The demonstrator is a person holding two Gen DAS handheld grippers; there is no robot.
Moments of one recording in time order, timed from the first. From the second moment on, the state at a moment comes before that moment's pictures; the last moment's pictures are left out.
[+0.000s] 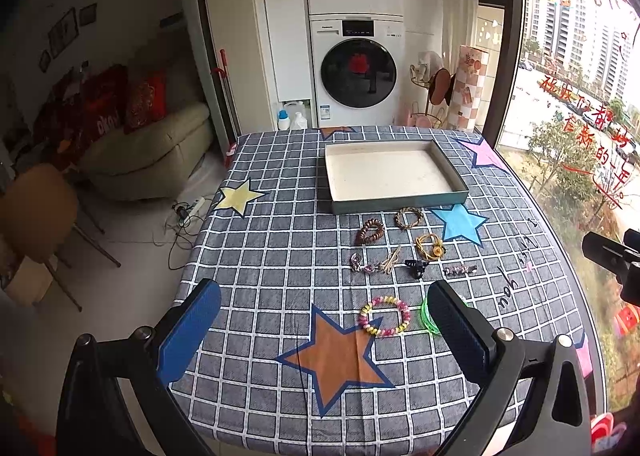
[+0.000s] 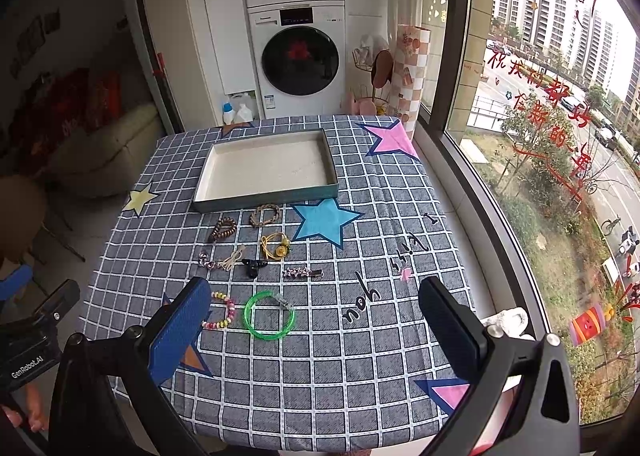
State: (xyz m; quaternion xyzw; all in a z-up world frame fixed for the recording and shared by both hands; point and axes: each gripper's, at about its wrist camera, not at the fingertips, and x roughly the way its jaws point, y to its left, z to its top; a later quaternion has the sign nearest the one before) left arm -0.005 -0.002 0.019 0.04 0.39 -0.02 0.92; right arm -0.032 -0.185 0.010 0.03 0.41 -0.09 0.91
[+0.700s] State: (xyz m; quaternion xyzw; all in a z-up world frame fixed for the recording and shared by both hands) left arm -0.007 0.001 0.018 0.04 0.39 -0.02 0.92; right arm -0.032 -0.182 0.010 0.03 0.41 -0.08 0.91
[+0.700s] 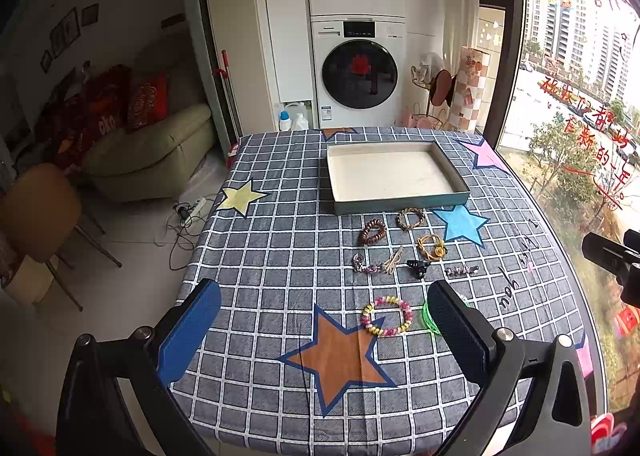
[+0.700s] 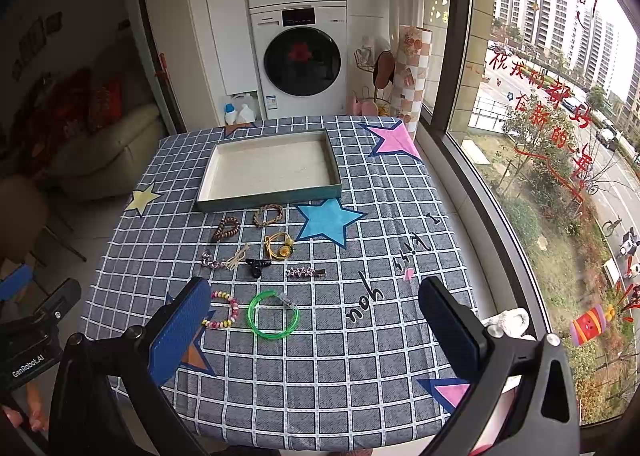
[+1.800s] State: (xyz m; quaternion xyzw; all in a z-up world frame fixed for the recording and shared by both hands) left arm -0.008 0.001 0.017 0.04 0.39 -0.02 0.92; right arm -0.032 -0.177 0.008 0.03 0.41 -0.08 0.91
